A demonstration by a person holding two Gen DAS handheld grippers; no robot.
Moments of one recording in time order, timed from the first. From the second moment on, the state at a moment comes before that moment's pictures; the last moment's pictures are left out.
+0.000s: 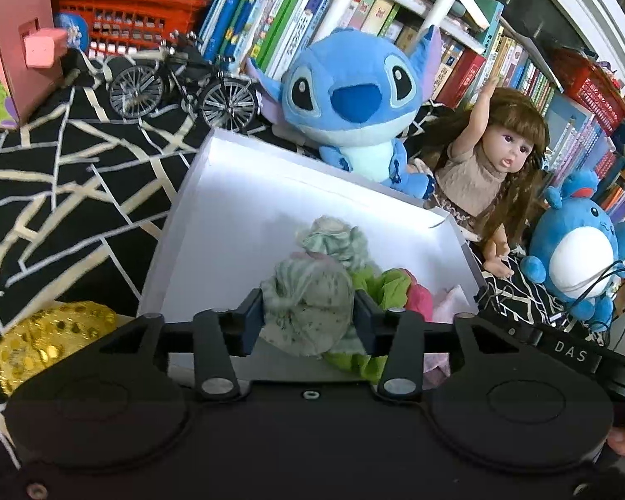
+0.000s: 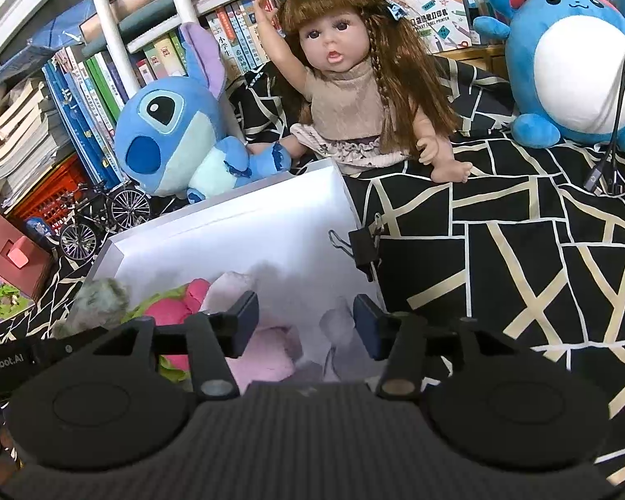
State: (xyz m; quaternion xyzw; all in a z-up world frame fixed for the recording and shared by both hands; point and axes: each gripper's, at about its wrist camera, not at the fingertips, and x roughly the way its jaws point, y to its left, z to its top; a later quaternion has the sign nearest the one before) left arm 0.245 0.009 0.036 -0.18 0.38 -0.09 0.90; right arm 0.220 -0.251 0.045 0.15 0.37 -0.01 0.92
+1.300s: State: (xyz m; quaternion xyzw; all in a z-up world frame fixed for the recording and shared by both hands) left arm 0.136 0.008 0.073 -0.12 0.30 -0.09 0.94; right arm 0.118 -0.237 0.086 0.07 0.30 0.08 0.95
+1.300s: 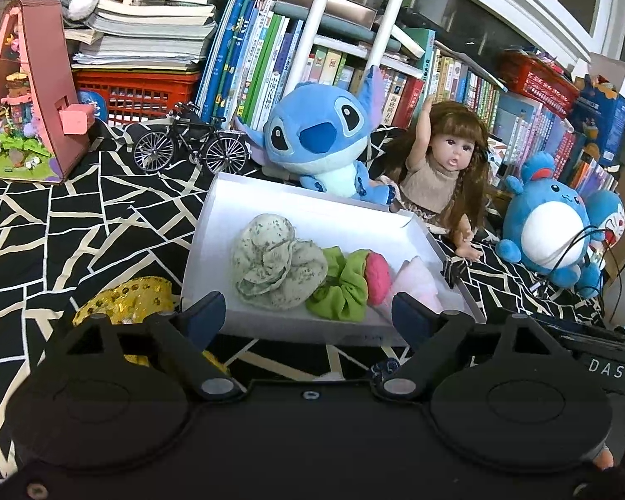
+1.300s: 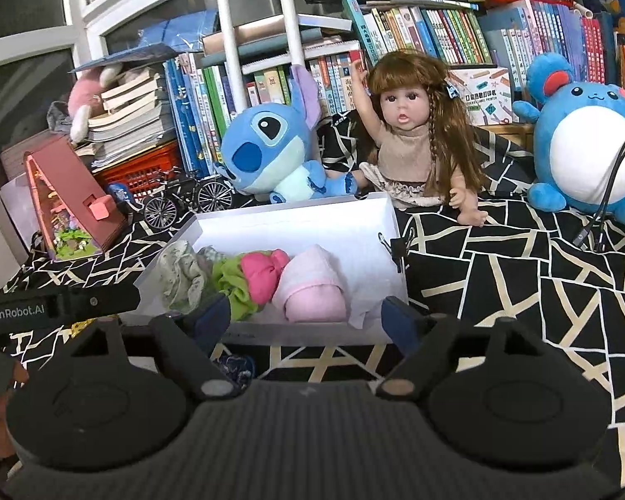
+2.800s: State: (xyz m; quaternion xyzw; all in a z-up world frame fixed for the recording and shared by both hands) left arm 0.044 -0.010 0.035 -0.07 0.28 -0.11 0.95; right arm 0.022 -0.235 0.043 -0.02 0.26 0.11 0.96
